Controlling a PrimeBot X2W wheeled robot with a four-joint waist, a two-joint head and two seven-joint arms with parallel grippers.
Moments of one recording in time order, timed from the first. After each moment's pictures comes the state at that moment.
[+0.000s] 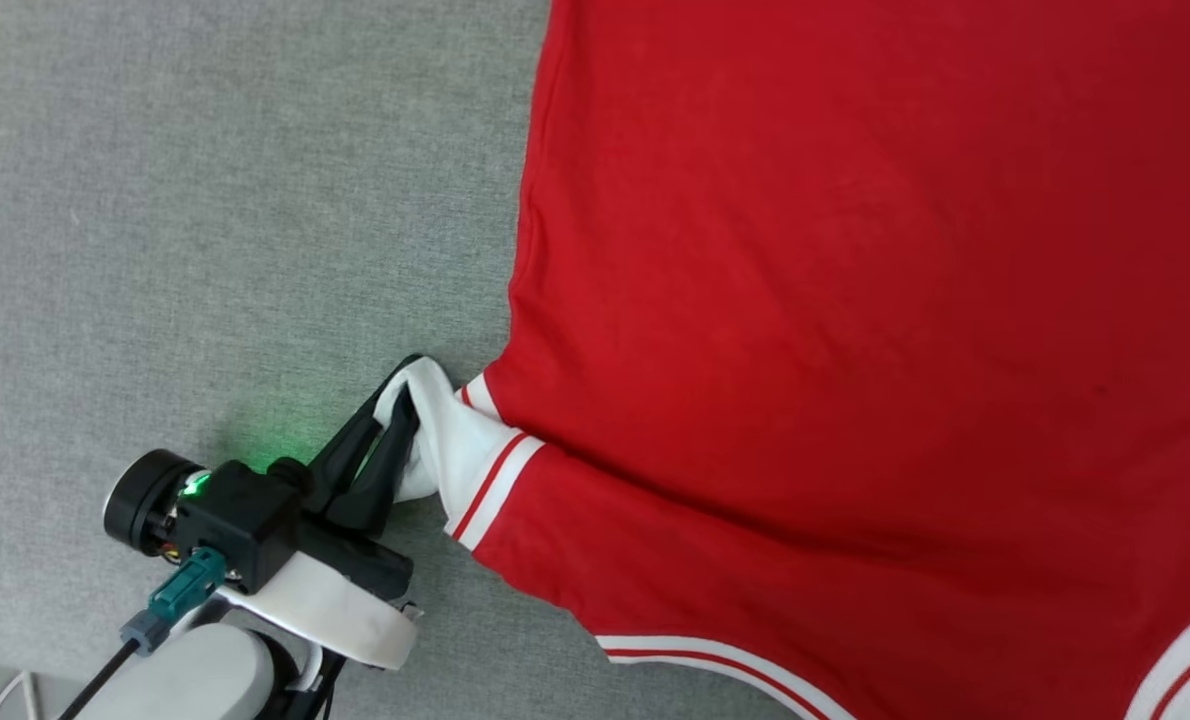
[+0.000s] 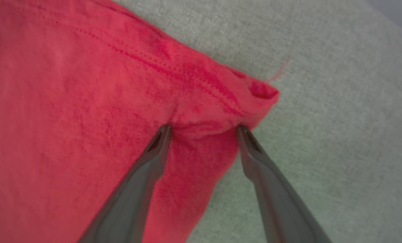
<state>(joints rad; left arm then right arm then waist) -0.43 0.80 -0.86 -0.21 -0.75 0.35 -0.27 -1.38 -0.63 0.56 0.56 0.68 0.13 1.14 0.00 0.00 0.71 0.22</state>
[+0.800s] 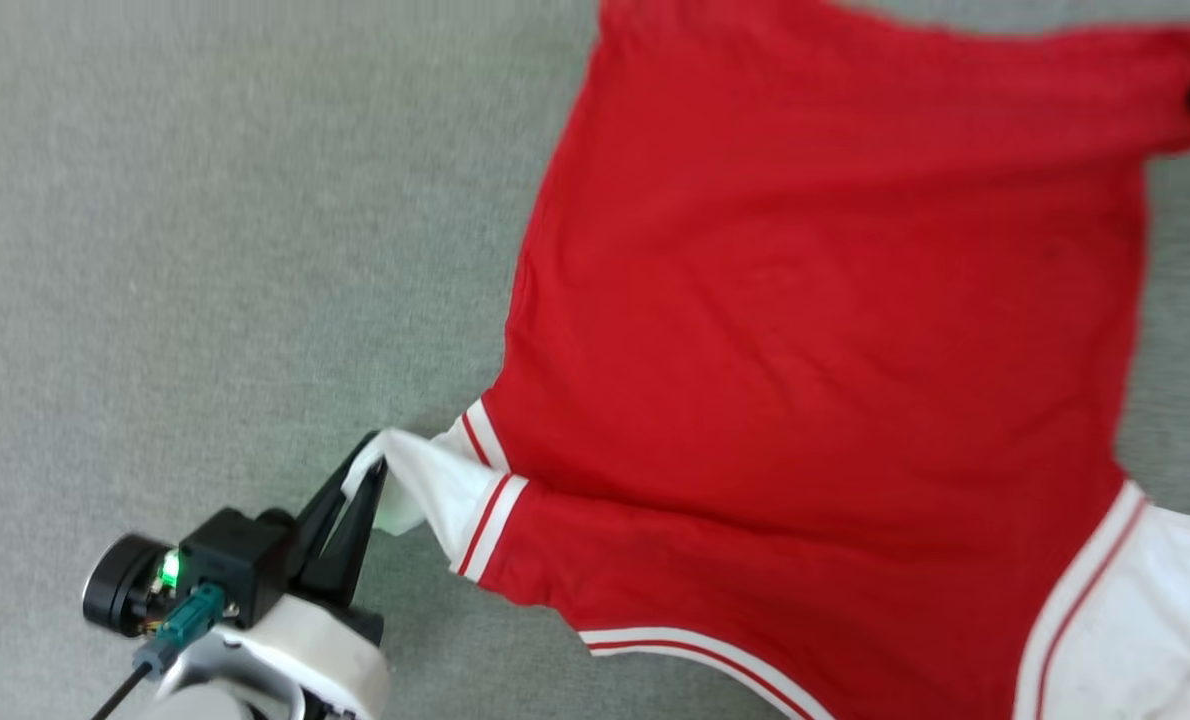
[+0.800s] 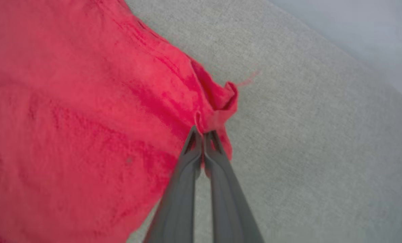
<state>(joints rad) -0.32 0.80 -0.83 -0.20 -0.75 0.41 -0.27 -1.12 -0.77 0.62 0.32 0.81 0.13 0.92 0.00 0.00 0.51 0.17</state>
